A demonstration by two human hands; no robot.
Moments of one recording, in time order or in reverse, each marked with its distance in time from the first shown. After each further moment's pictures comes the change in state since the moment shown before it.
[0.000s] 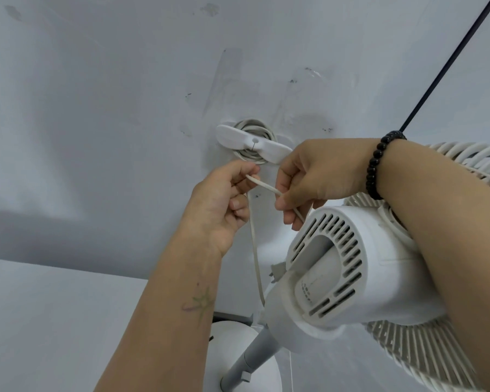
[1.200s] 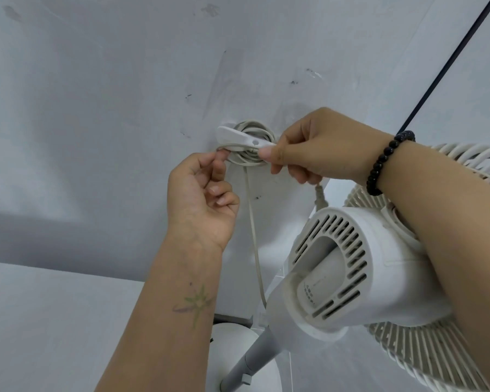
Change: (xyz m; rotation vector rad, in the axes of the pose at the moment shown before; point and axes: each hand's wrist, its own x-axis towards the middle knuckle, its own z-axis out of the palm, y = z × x) left_hand -0.003 0.009 -0.008 -0.489 0.074 0.024; right_hand 0.004 0.000 -0.005 0.207 0.414 -0.180
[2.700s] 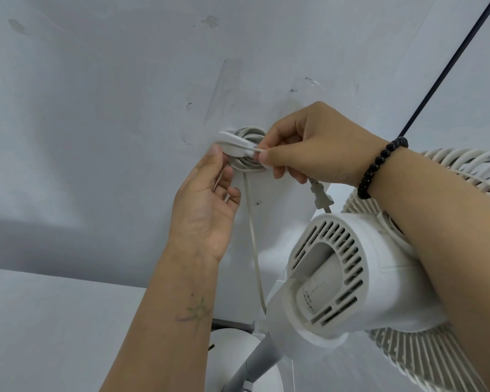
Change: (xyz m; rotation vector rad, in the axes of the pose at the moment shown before) left_hand 0.003 -0.006 -0.004 0.083 -0.139 0.185; right_hand 0.002 -0.007 0.003 0.023 0.079 -0.099
